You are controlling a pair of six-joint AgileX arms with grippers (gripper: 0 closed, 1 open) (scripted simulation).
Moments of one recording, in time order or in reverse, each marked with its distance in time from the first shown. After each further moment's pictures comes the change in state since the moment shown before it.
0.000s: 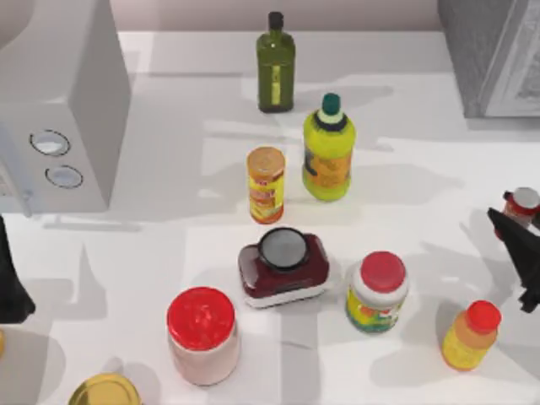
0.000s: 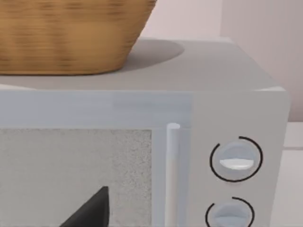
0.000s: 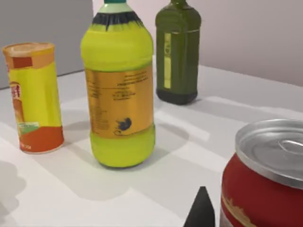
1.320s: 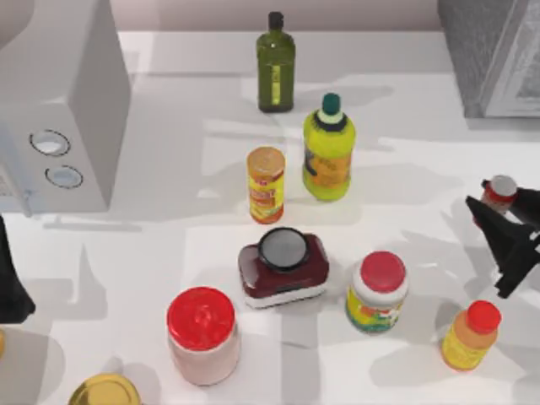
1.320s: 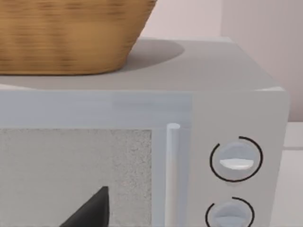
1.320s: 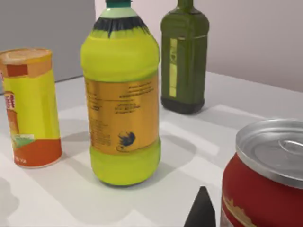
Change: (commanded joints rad) left arm 0.000 0.000 0.000 0.000 0.000 0.000; right arm 0.076 -0.034 -0.064 0.027 -0.078 0.000
